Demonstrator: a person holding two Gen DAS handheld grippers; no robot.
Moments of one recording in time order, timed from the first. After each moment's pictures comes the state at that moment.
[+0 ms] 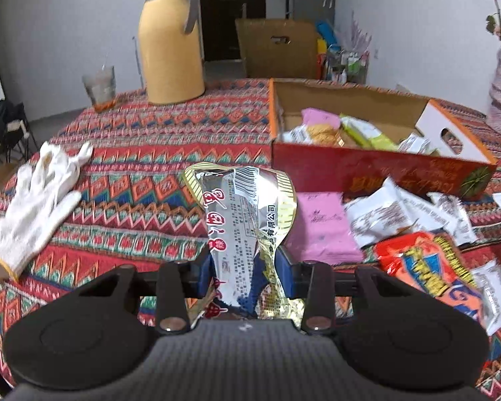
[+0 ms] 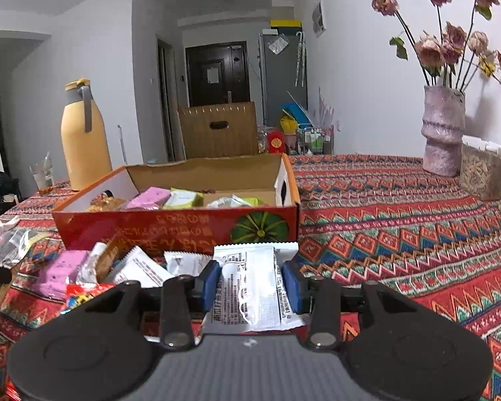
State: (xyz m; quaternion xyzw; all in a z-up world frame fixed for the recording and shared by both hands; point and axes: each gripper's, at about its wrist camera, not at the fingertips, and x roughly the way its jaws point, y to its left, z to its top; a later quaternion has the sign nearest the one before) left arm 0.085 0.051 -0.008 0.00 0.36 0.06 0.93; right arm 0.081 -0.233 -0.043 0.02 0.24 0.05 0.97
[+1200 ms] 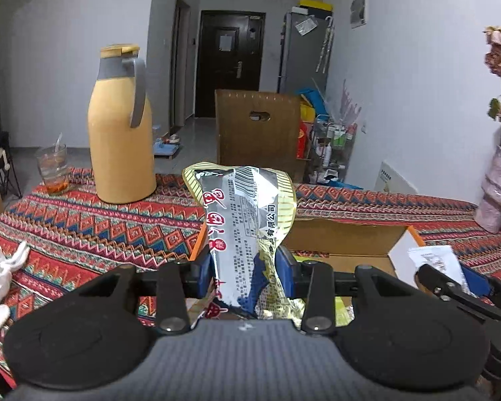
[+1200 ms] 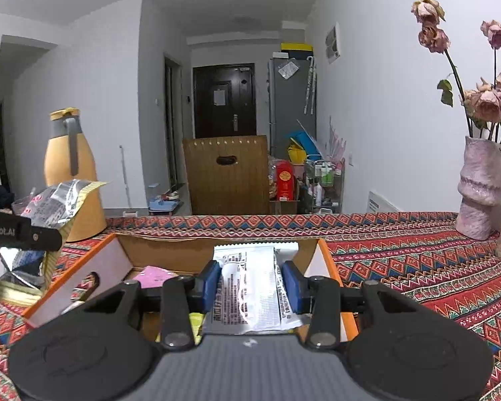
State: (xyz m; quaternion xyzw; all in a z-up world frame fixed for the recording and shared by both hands) left arm 0.218 -0.004 0.053 -0.05 0.25 0.05 0.96; right arm 0.217 -0.192 0.001 0.01 0.19 0.05 0.98
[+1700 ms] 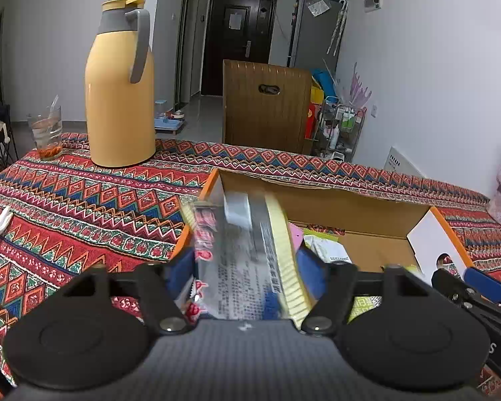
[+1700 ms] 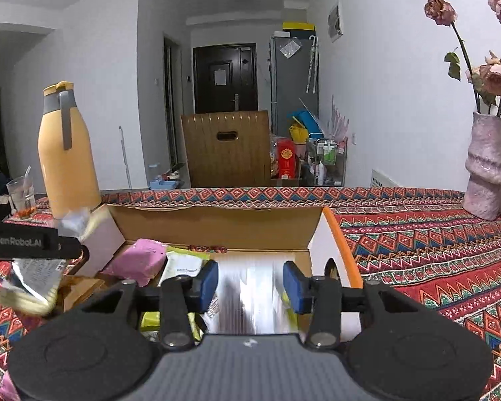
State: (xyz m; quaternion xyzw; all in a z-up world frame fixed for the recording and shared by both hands) left arm 0.240 0.006 0.011 -0.07 0.28 0.05 0.95; right arm 0.229 -0.191 -0.024 0.01 0.23 0.06 0.97
